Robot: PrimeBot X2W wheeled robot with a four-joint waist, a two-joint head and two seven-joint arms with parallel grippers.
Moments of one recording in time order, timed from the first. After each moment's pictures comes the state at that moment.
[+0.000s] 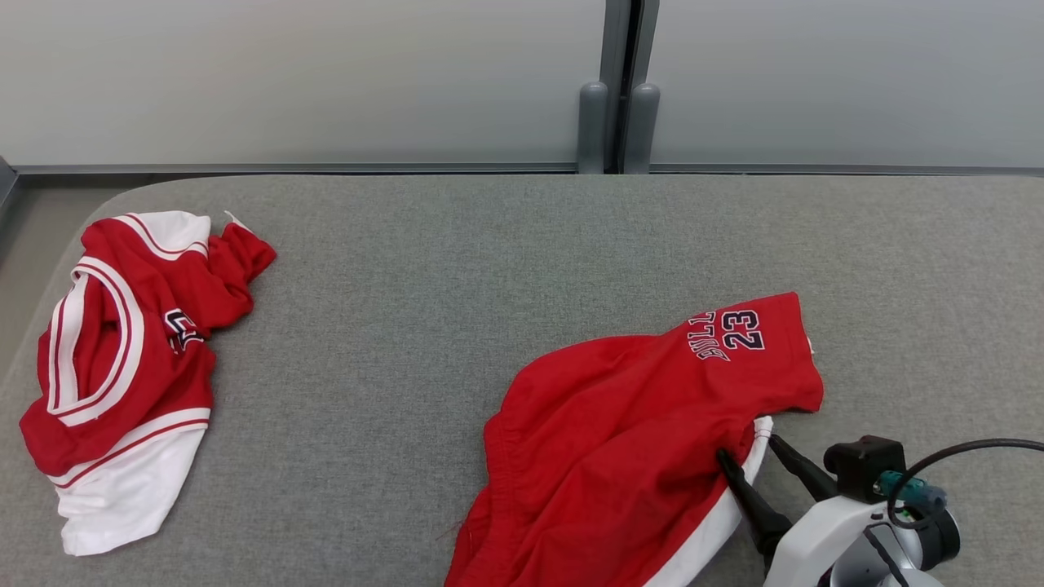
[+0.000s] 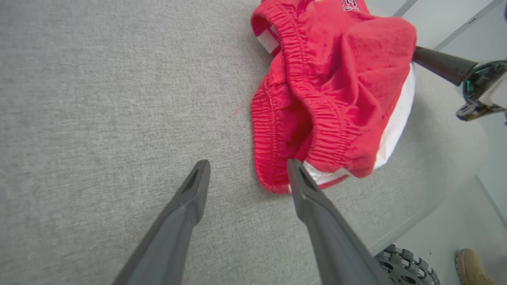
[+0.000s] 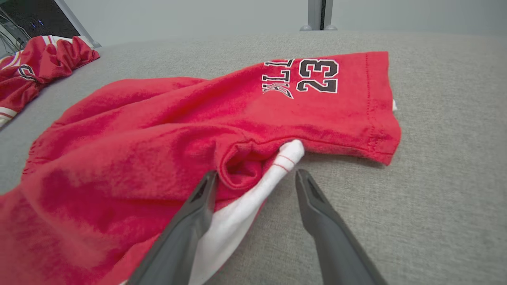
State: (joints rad) left arm 0.22 0.37 -0.46 0.01 -0.64 -0.13 0.07; right arm -0.14 -0.22 0.39 0.34 0.44 0.13 0.00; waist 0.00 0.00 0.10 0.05
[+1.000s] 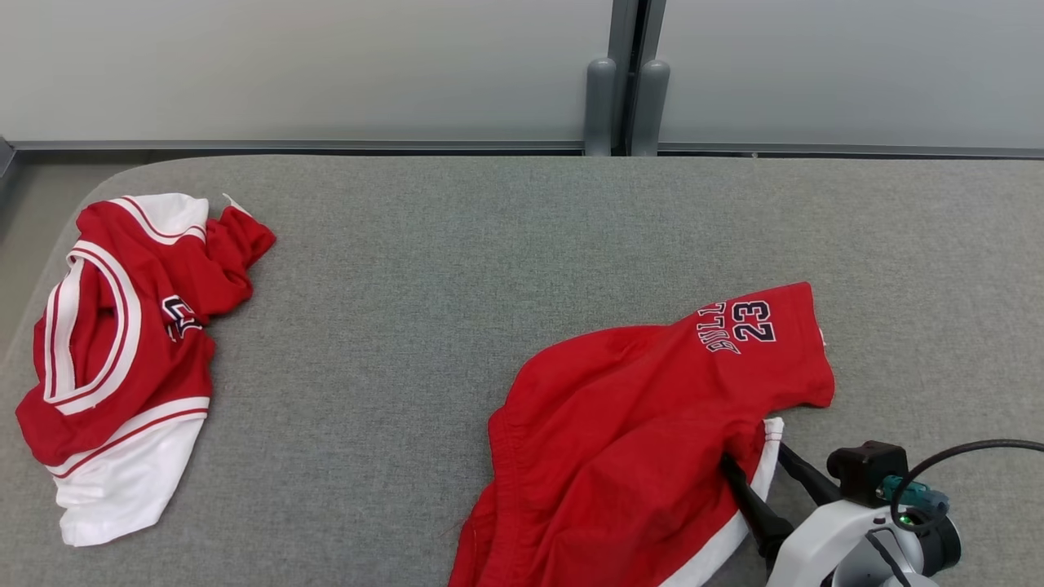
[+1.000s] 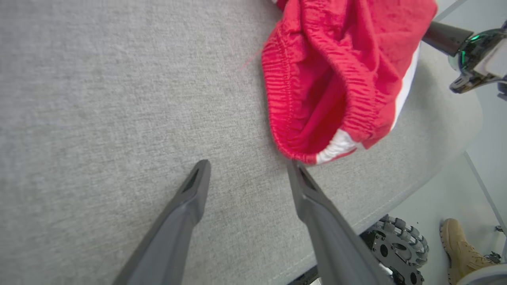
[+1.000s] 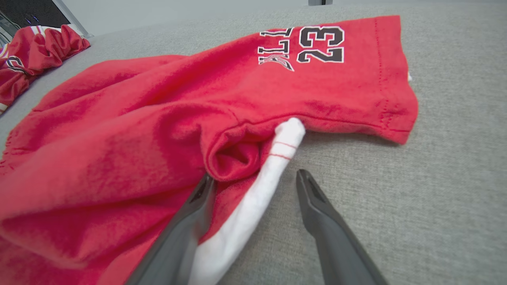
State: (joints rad) left arm 0.16 0.48 -0.62 0.06 -0.75 -0.13 0.03; right arm -0.15 -0.22 0.41 0.38 0.49 0.13 -0.03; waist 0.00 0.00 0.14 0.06
